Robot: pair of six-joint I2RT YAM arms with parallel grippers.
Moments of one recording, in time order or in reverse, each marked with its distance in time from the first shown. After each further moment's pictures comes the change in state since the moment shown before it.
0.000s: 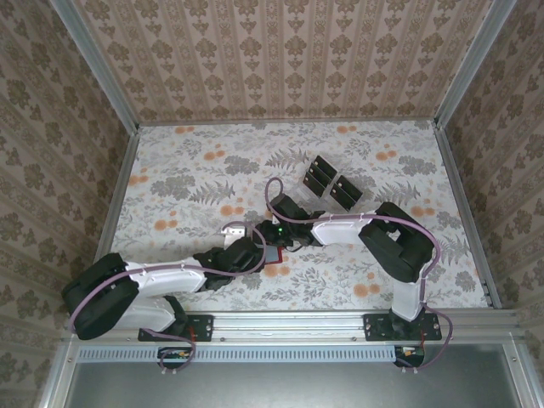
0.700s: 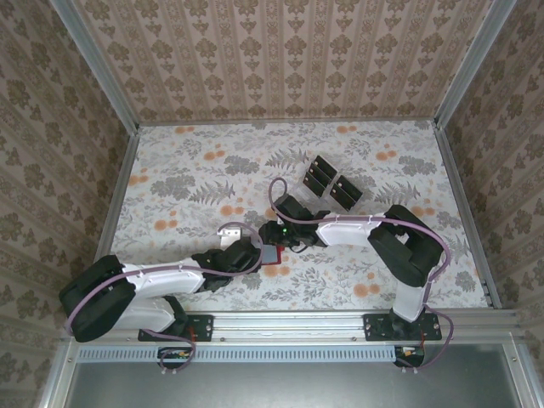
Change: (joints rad) left arm 0.000 -0.022 -0.001 -0.066 -0.035 -0.051; right arm -0.006 -0.061 -0.026 -0.082 0.077 -0.048
